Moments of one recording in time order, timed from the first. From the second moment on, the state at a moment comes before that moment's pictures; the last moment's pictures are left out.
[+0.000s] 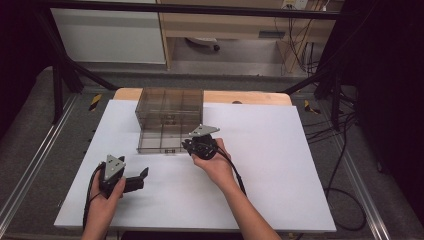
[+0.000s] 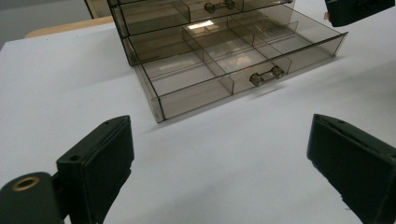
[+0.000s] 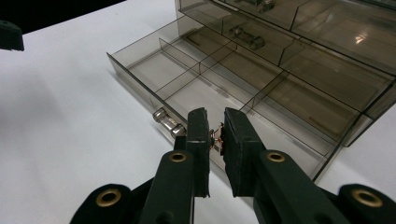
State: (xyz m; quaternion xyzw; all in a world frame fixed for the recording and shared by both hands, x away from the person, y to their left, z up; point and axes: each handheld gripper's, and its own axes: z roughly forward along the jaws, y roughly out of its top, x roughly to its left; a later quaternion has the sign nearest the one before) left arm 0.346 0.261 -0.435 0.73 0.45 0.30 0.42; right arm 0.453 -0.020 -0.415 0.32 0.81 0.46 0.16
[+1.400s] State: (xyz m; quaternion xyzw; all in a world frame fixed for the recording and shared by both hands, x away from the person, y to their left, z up) left arm 0.345 0.263 -0.436 0.72 0.46 0.30 0.42; right arm 0.475 -0.041 -0.402 0.36 0.78 0.48 0.19
